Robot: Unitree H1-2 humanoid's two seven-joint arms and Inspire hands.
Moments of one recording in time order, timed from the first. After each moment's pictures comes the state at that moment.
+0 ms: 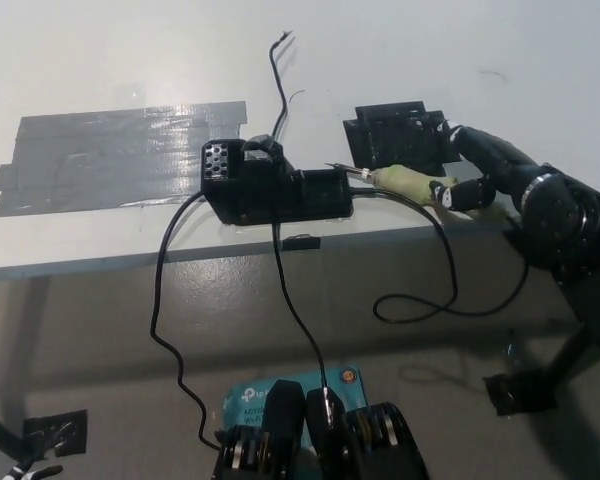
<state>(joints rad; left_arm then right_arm) -0.02 0.42 0.28 0.71 -0.38 0.13 -0.57 -0.83 -0.35 0.37 0.46 -0.49 0.29 0.36</state>
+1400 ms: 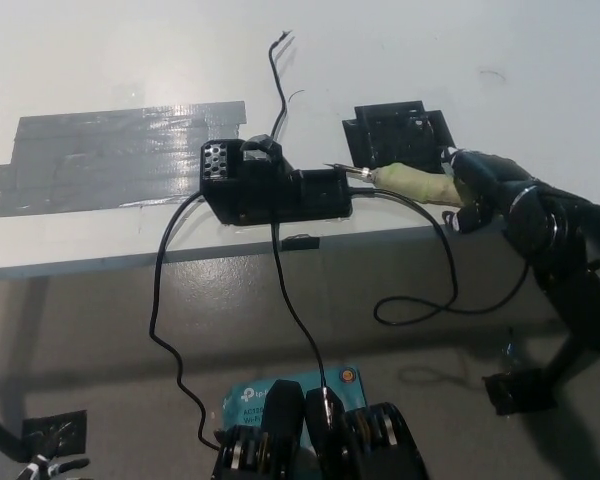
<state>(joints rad) -0.05 0.40 0.22 0.70 -0.37 0.13 -0.57 -0.86 -0.35 0.48 0.58 -0.62 0.30 0.36</state>
